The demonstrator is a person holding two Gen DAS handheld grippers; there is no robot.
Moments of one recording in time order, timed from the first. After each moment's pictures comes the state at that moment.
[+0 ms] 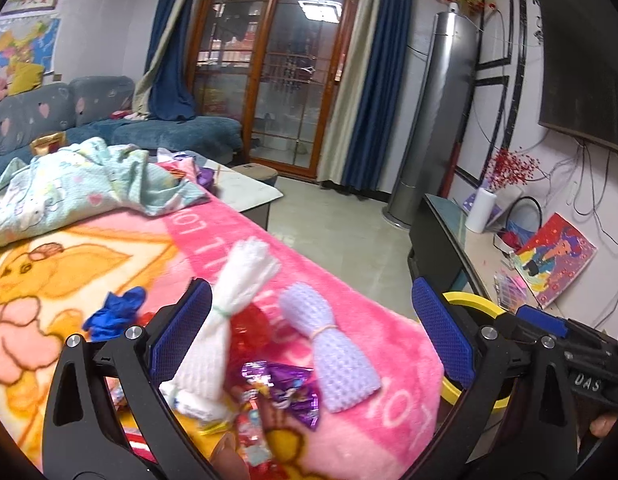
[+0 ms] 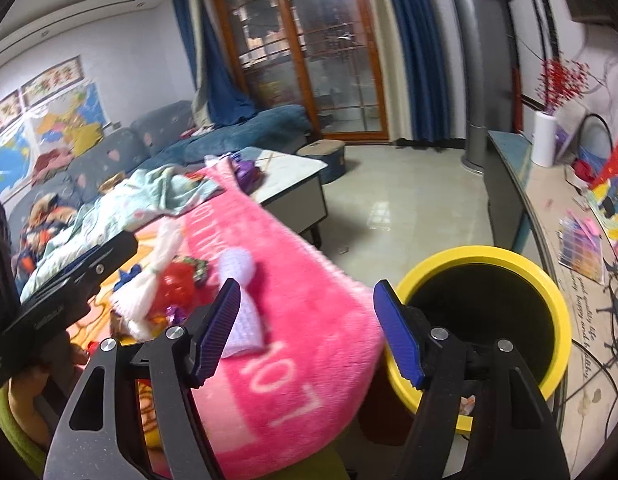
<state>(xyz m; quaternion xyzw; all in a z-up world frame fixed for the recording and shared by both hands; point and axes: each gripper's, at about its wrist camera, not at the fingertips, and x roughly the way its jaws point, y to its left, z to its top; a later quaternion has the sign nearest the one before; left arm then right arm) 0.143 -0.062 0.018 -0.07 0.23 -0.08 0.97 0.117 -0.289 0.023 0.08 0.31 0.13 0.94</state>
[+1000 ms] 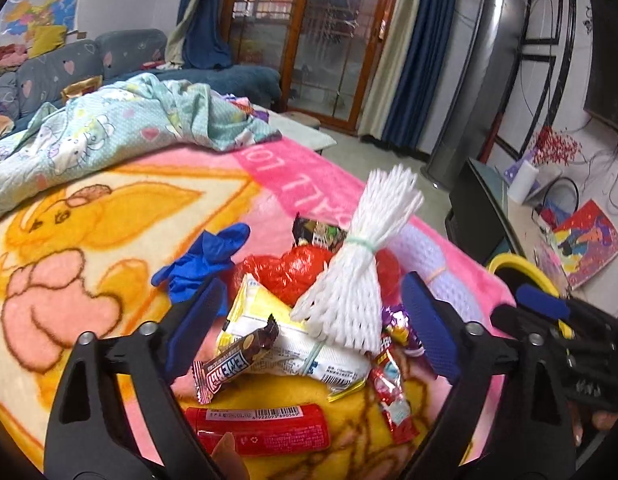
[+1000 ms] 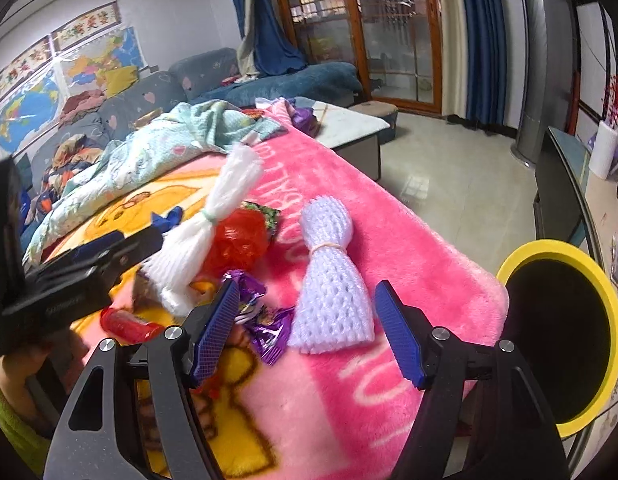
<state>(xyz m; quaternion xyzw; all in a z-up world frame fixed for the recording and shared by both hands) 0.152 0.015 -0.025 -0.08 0.33 -0.03 0.94 0.151 -0.193 -0.014 0.03 0.37 0.20 0.90</state>
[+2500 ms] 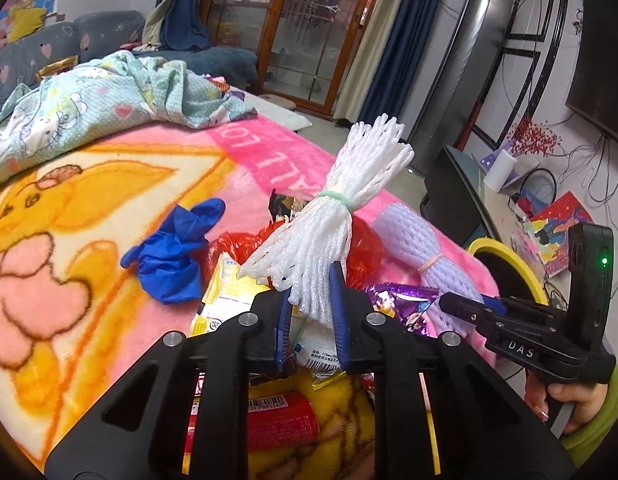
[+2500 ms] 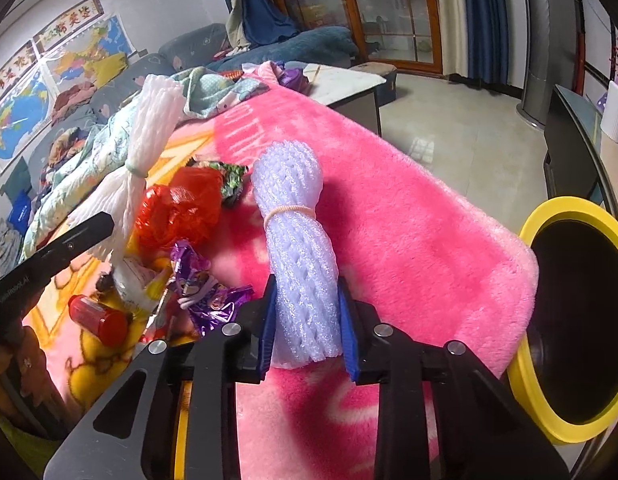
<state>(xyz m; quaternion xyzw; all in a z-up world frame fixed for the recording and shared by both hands) 0.153 0.015 -0.032 -0.10 0.35 -0.08 0.93 0.176 -0.201 -0.055 0.05 0.42 0.21 0.88</state>
